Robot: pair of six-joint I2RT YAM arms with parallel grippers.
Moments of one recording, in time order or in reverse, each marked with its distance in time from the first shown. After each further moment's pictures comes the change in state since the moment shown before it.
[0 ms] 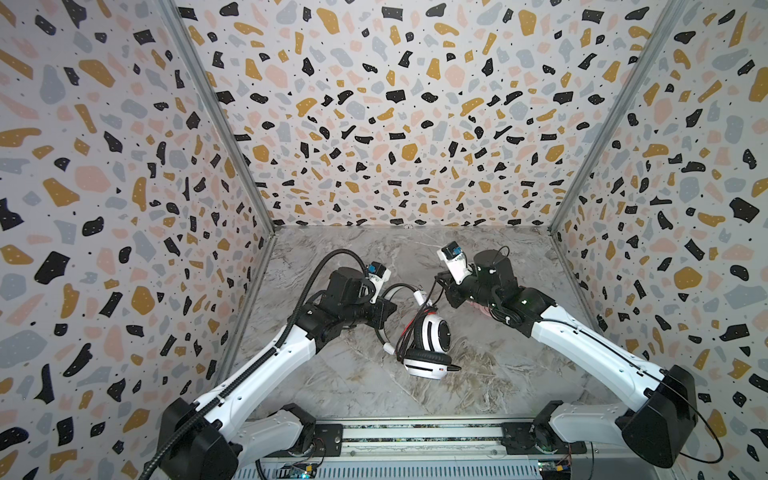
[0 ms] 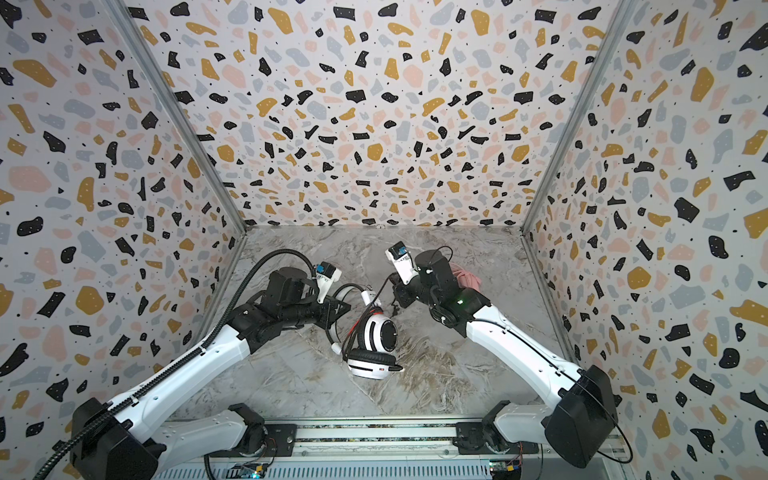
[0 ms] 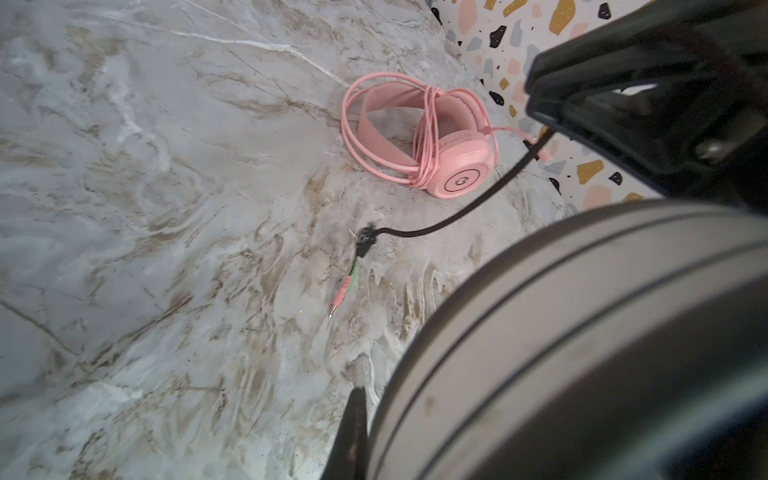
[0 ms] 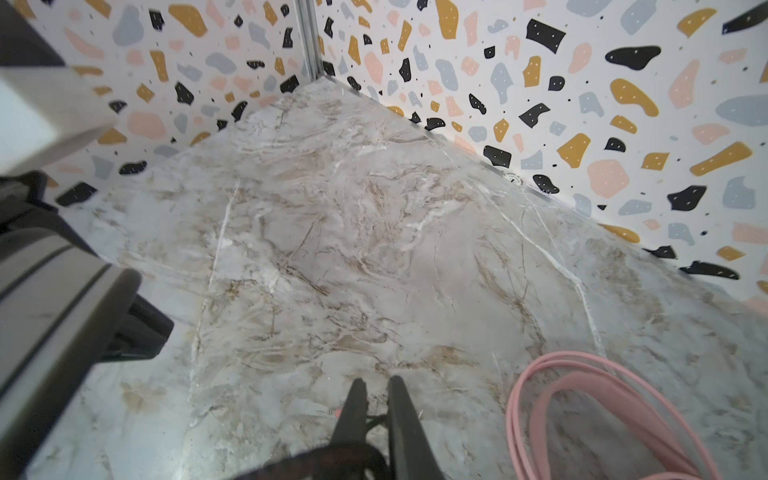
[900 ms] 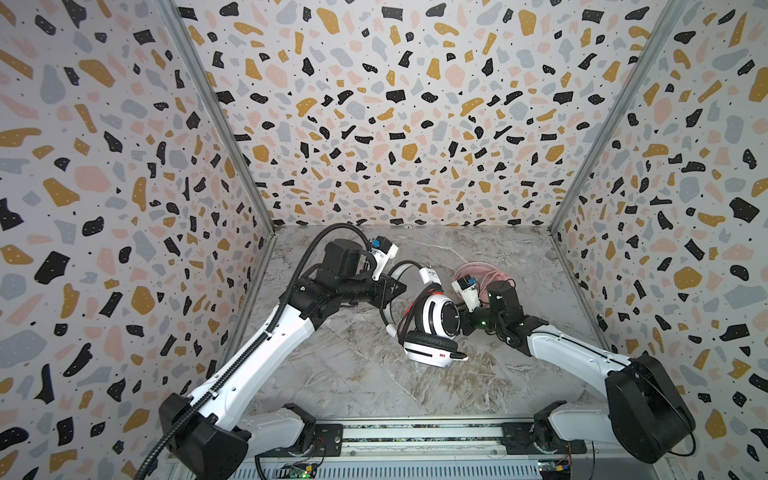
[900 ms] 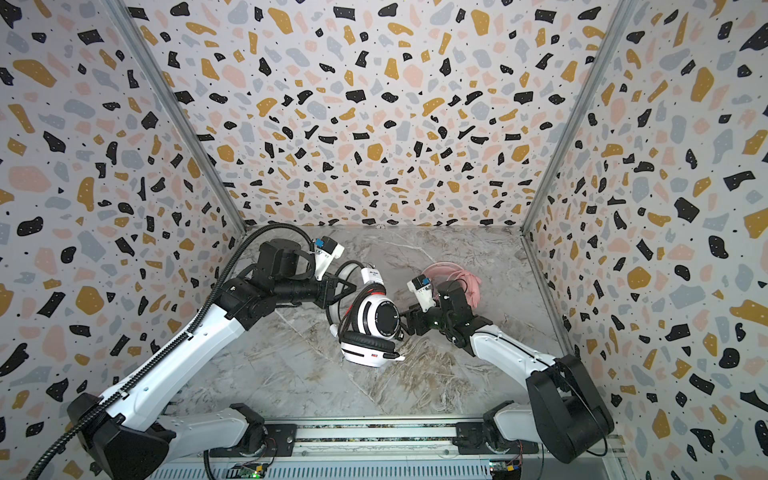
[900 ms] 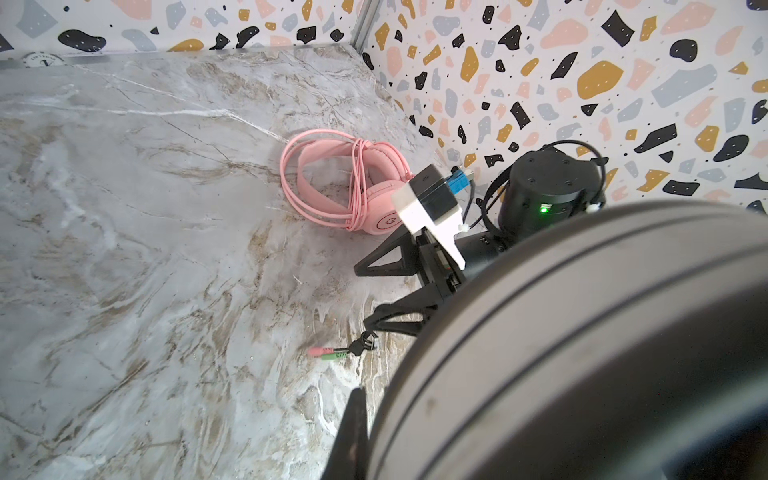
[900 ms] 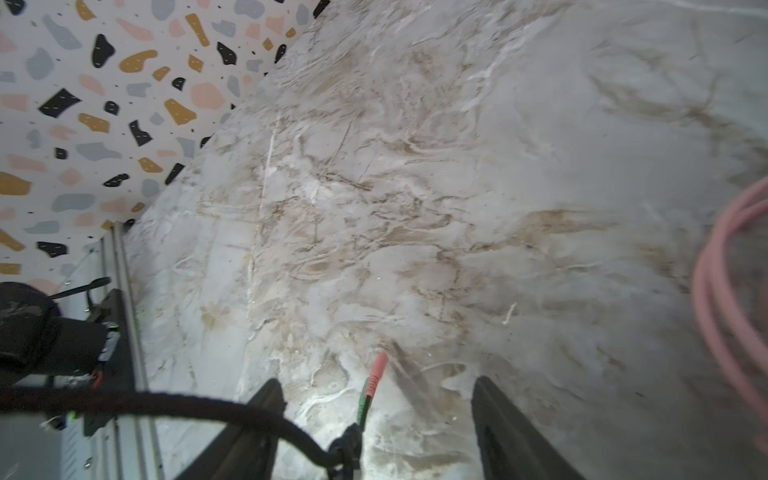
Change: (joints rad) left arm 0.025 0.094 0.307 -0.169 0.138 0.019; right arm -0.167 0.056 -0.433 0.343 -0.428 0.186
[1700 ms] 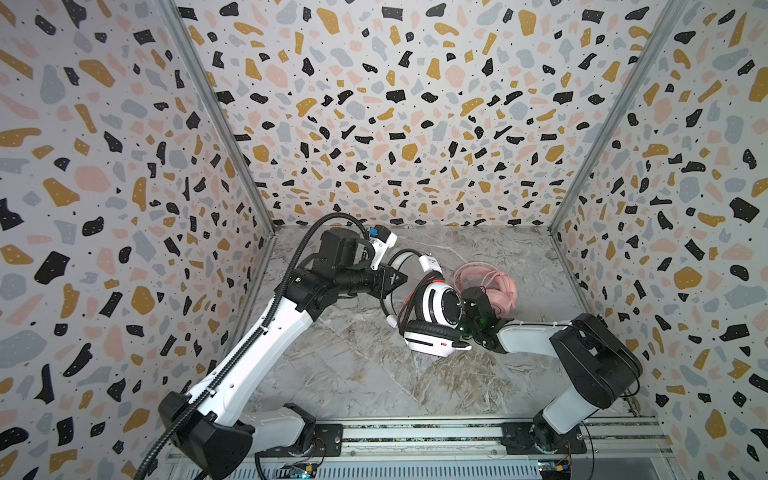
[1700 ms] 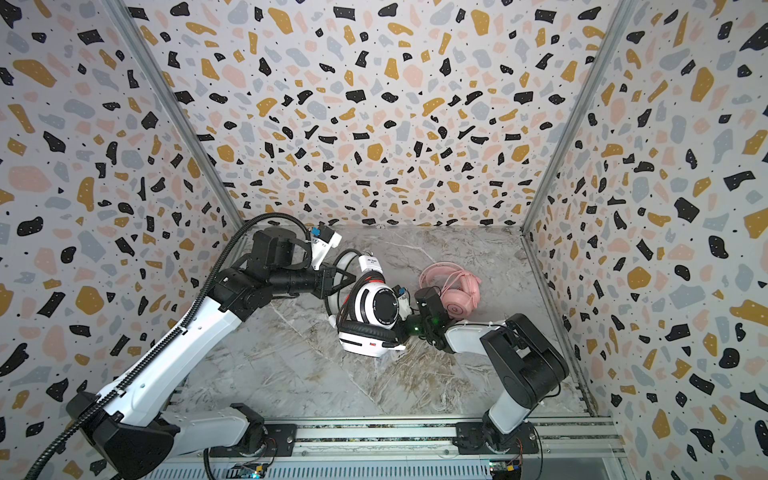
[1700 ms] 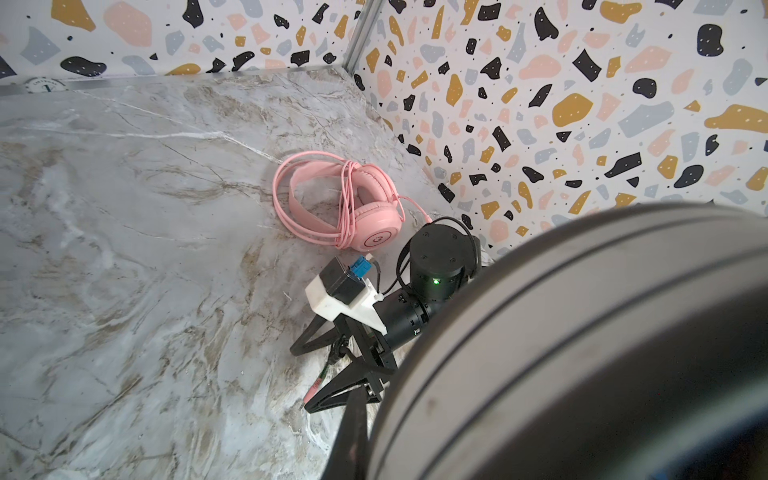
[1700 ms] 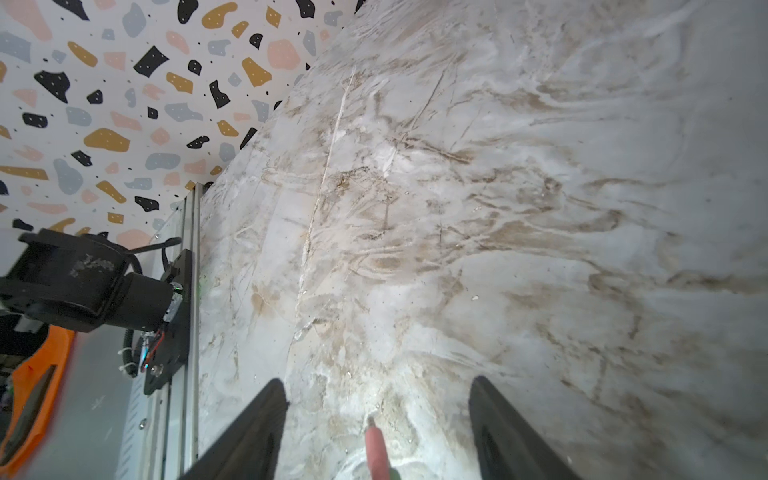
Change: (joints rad) left arm 0.020 0.031 0.110 -0.049 0.020 -0.027; right arm 0.113 0.295 0.001 0.323 -0.130 0.073
